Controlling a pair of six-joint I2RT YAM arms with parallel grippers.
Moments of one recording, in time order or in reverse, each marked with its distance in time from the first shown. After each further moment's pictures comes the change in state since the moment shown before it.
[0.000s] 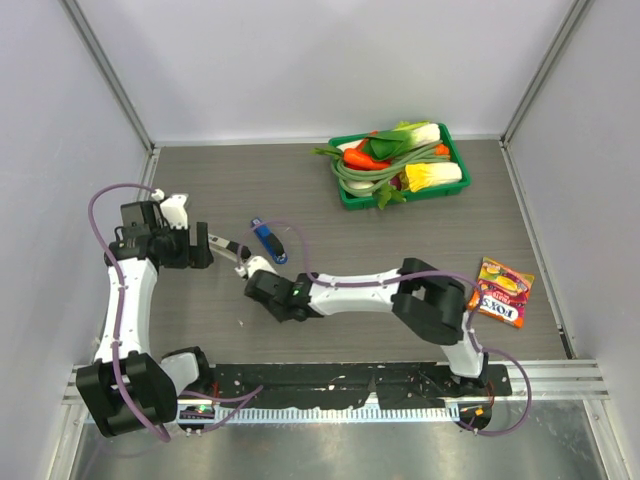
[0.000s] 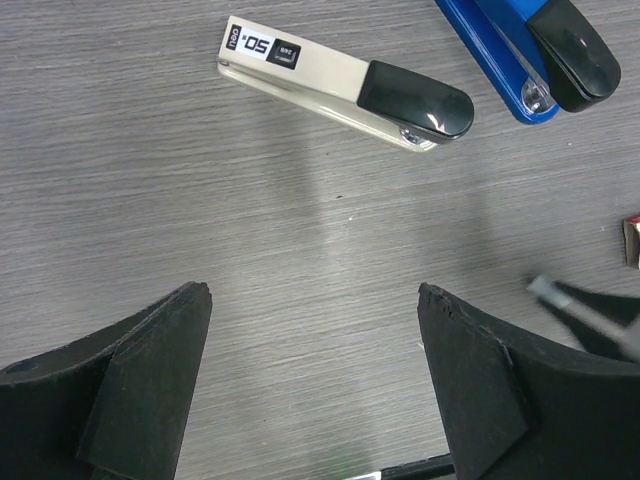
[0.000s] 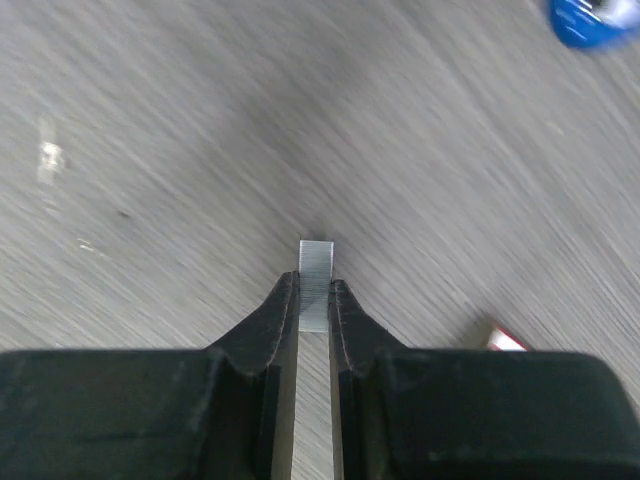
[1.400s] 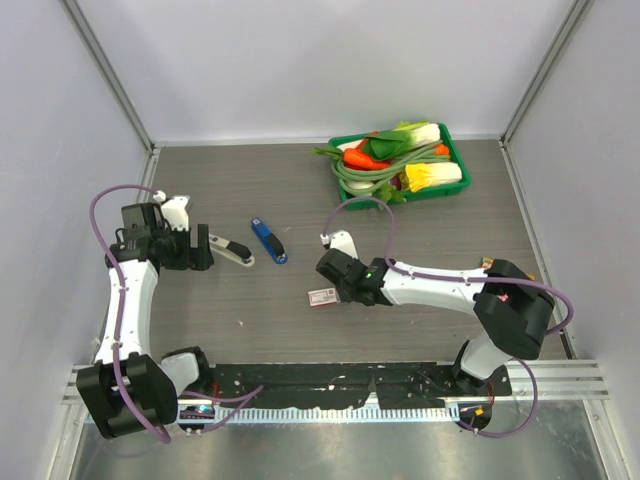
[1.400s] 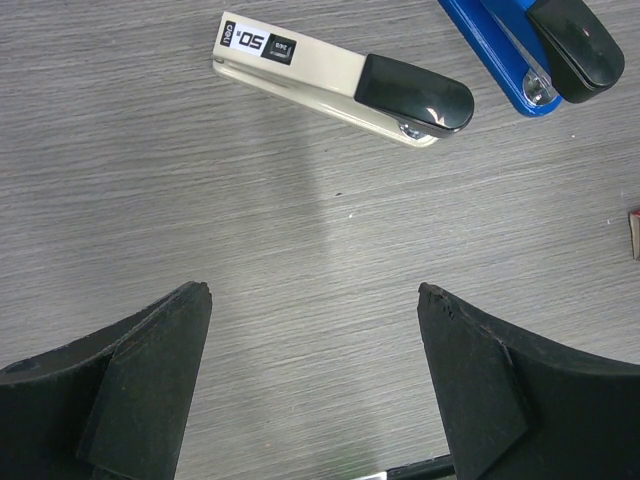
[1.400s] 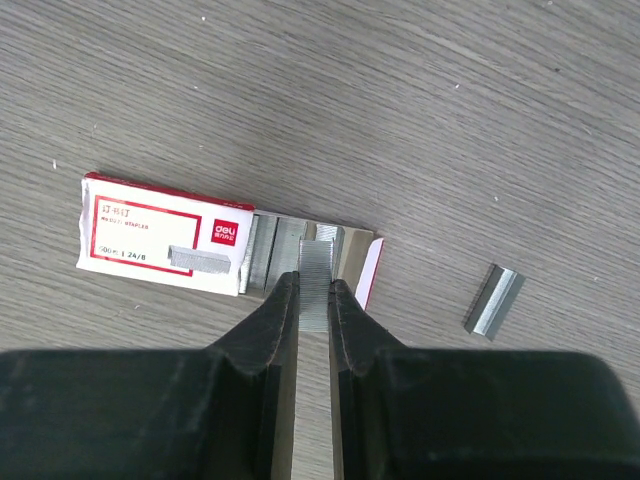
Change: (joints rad) left arm 0.000 -0.009 -0.020 0.007 0.008 0.021; right arm -0.239 -0.497 -0.526 -0.047 0.128 0.206
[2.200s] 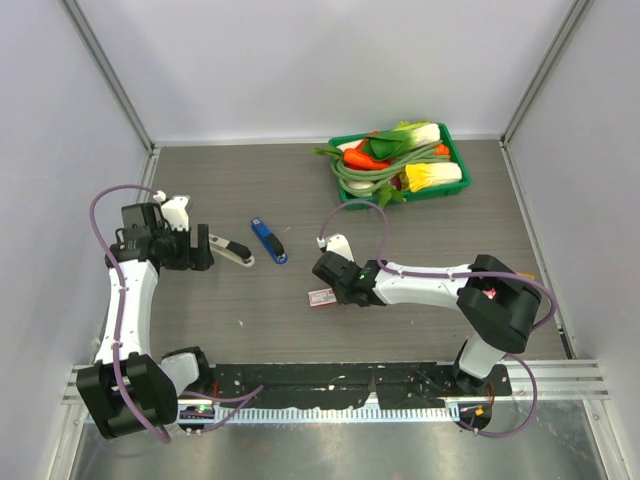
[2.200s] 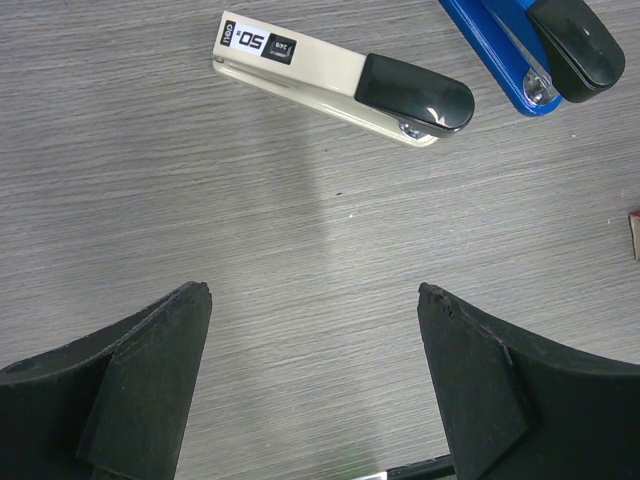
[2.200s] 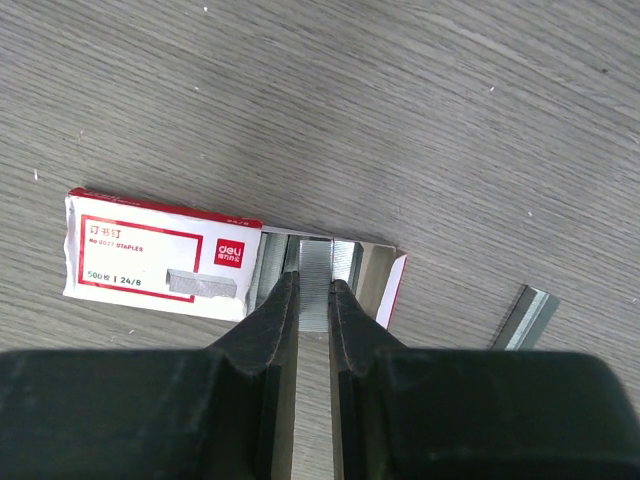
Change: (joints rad) left arm 0.000 0.000 -0.001 0.000 0.000 0.001; right arm 0.000 0.074 -0.002 0.055 -0.014 0.000
